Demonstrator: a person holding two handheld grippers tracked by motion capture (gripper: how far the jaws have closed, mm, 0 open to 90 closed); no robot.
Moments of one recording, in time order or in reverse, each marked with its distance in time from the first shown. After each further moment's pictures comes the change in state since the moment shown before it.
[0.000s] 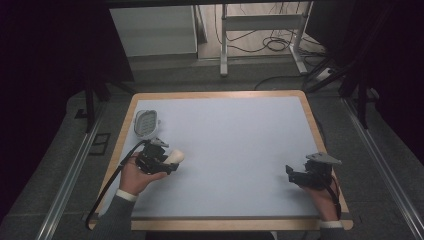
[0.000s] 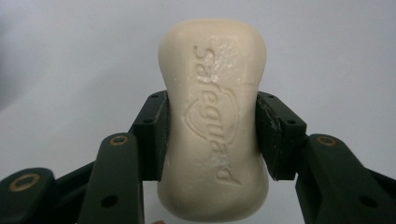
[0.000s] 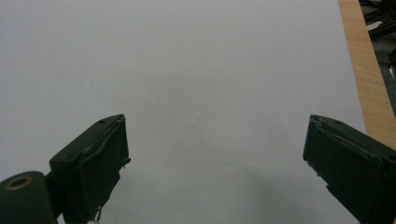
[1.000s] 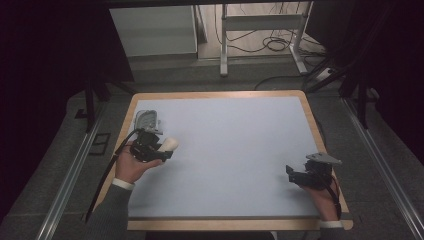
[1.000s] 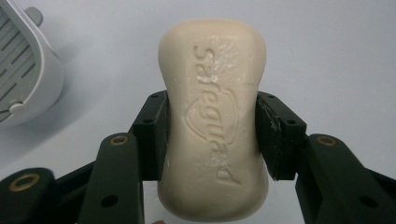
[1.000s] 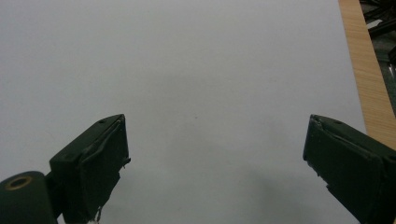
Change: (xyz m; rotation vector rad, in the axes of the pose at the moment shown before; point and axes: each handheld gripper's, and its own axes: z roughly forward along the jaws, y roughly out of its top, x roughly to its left) left arm 0.022 0.019 -0.014 -0.029 0.071 -0.031; right arm -0.001 0.000 0.001 0.006 -0.004 0.003
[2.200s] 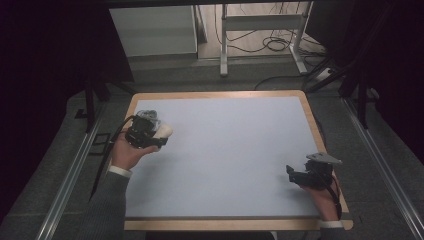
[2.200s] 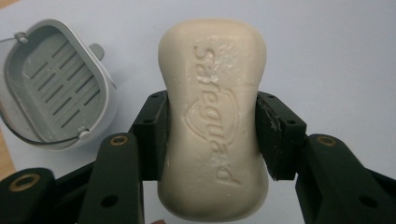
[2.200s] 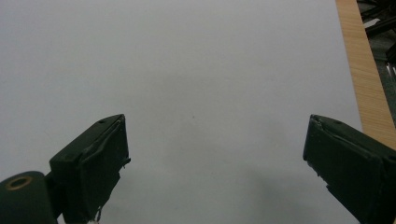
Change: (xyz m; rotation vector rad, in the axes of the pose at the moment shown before) left arm 0.027 0.025 -0.009 -0.025 0.053 -0.016; right arm -0.001 0.000 -0.001 0.002 -0.004 0.003
